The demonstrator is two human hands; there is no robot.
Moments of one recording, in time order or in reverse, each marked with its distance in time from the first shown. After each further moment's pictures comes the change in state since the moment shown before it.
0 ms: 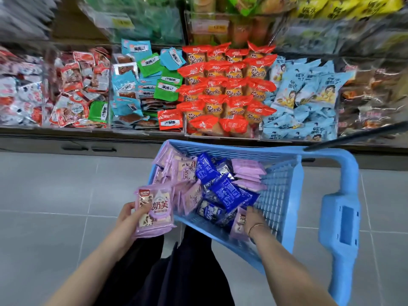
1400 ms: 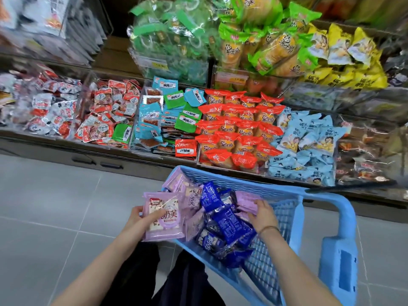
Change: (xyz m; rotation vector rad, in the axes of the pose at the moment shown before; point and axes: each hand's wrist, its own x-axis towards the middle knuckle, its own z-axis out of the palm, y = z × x) left_hand 0.007 0.040 0.002 0.079 -0.042 0.040; right_hand 0.008 -0.036 -0.098 0.048 0.363 -0.250
